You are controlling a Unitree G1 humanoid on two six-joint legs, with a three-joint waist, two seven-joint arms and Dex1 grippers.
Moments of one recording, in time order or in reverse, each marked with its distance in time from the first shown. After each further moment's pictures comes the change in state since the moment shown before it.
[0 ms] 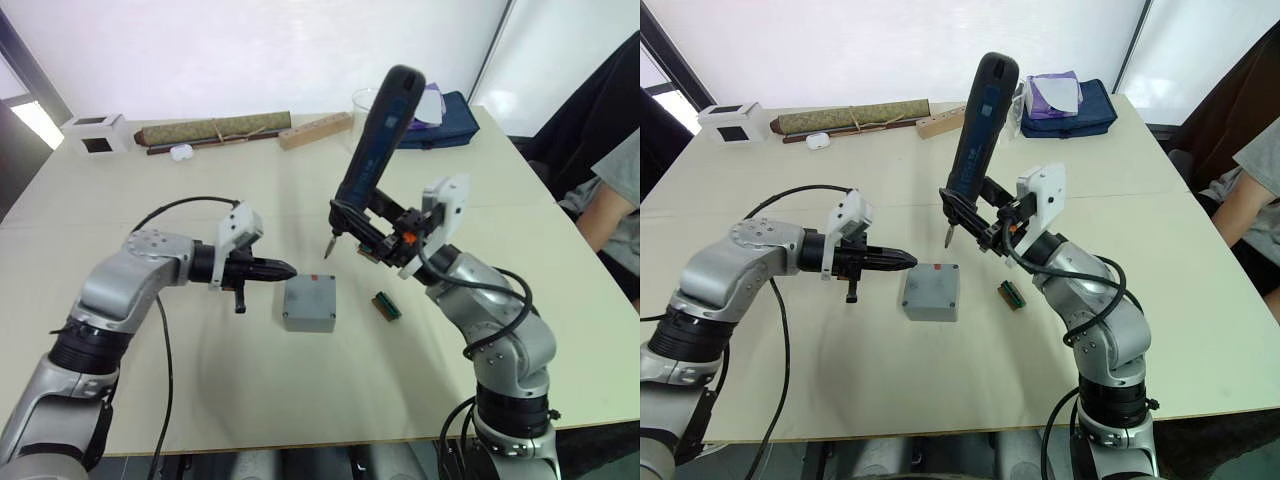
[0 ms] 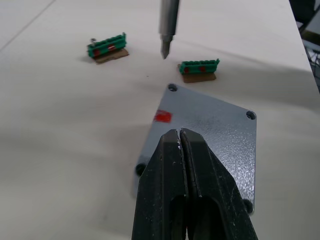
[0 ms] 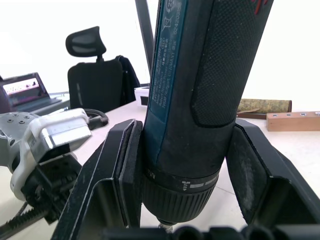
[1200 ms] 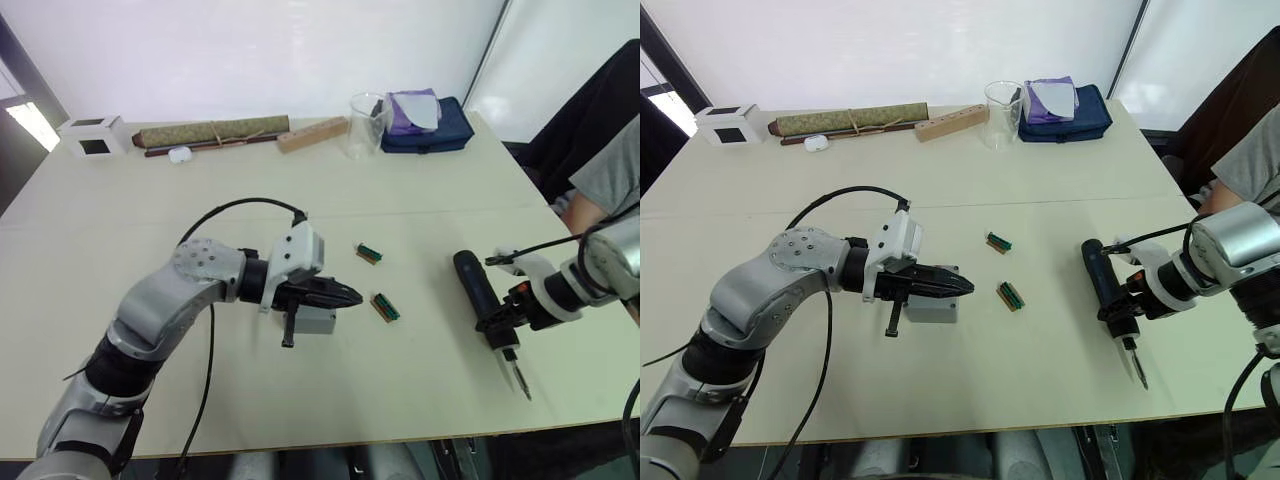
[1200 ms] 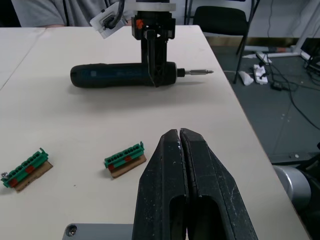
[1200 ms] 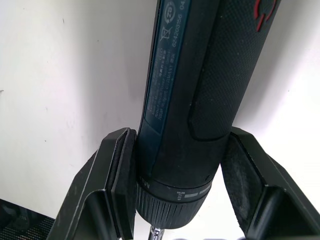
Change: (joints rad) left arm -0.008 -0.099 -0.050 -0.327 -0.089 0.042 0.076; right arm -0.416 -0.961 0.470 0.706 0.181 0.987 0.372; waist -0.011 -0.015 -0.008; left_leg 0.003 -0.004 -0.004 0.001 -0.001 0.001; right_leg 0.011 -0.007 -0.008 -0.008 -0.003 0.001
